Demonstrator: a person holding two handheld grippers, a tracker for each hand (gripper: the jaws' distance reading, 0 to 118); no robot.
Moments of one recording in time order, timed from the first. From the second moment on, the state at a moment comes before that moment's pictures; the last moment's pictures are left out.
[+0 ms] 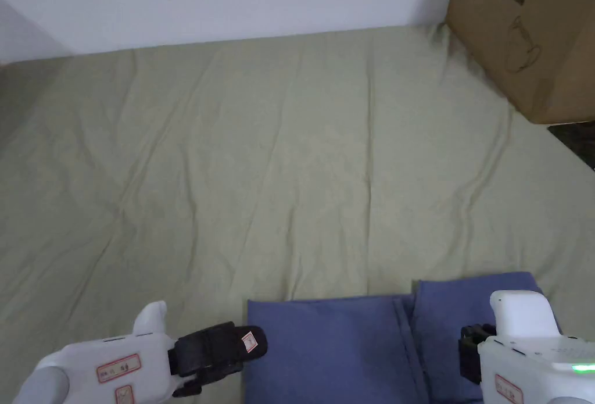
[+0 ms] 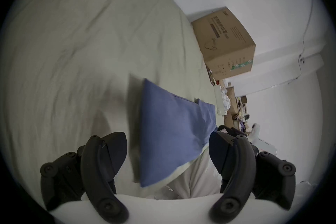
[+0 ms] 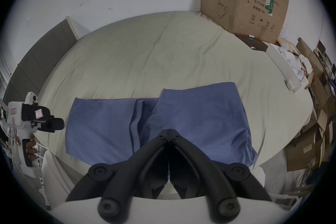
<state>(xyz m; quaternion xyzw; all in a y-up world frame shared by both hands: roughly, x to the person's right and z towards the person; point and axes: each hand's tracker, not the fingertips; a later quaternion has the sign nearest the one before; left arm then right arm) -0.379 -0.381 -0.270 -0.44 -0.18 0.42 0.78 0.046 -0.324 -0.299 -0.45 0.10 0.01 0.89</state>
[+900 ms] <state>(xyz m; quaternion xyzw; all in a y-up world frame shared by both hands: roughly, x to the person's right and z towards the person) -0.411 -0.400 -0.297 -0.51 -0.20 0.37 0.75 0.026 -0.326 -0.307 -0.46 0.10 0.04 0.88</state>
